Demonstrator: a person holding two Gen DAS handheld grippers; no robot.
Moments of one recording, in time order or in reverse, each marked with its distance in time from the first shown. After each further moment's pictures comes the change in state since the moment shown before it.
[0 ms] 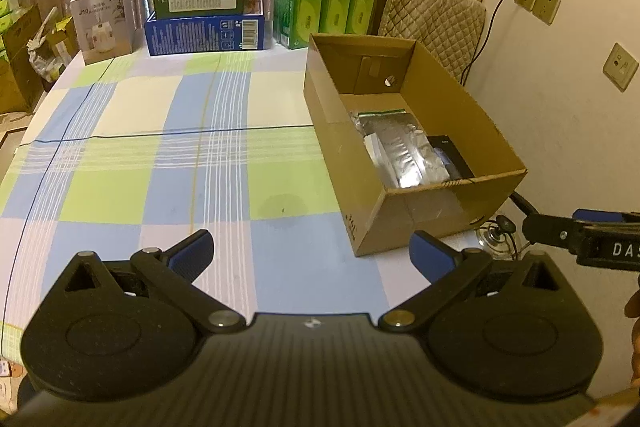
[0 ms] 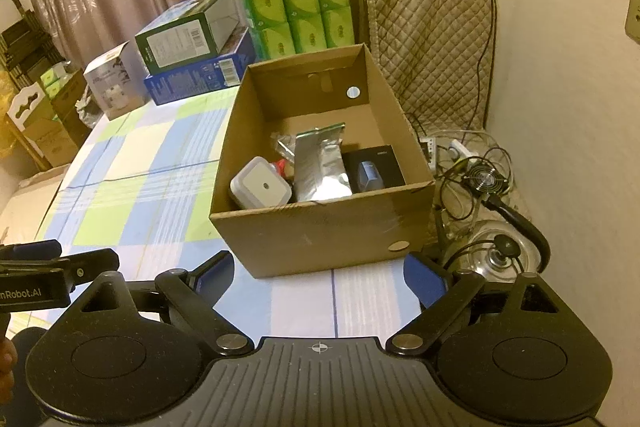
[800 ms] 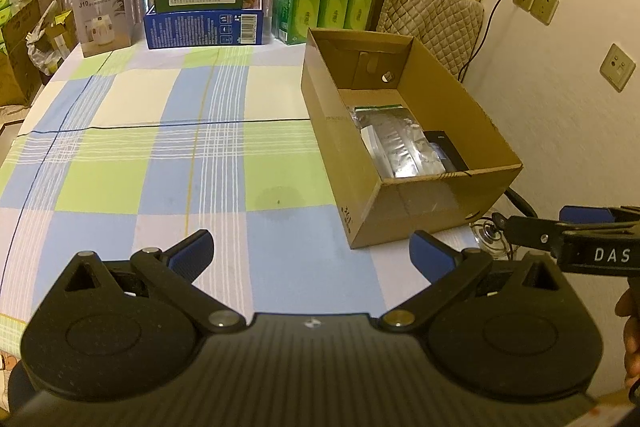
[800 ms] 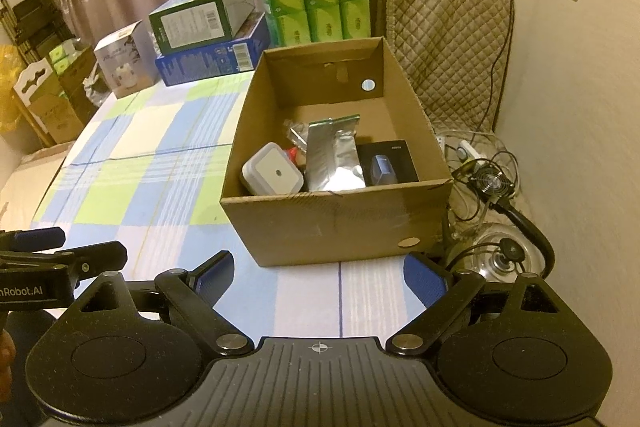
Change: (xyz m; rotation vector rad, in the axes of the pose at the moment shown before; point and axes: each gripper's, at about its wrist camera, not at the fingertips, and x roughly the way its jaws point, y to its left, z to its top) left arm -0.001 0.000 -0.008 -0.014 0.004 -0.013; right arm 0.008 0.013 -0.004 -0.064 0.027 0.003
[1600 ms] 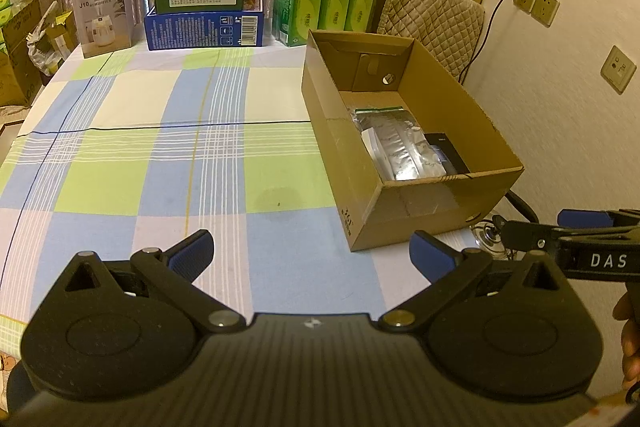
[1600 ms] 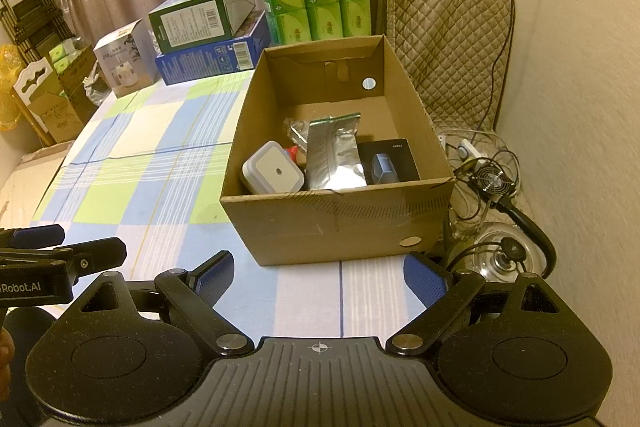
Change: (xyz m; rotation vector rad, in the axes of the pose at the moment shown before) left arm 0.002 0.001 0.001 -0.003 -0.005 0.000; right arm 0.002 0.000 0.000 0.001 0.004 0.002
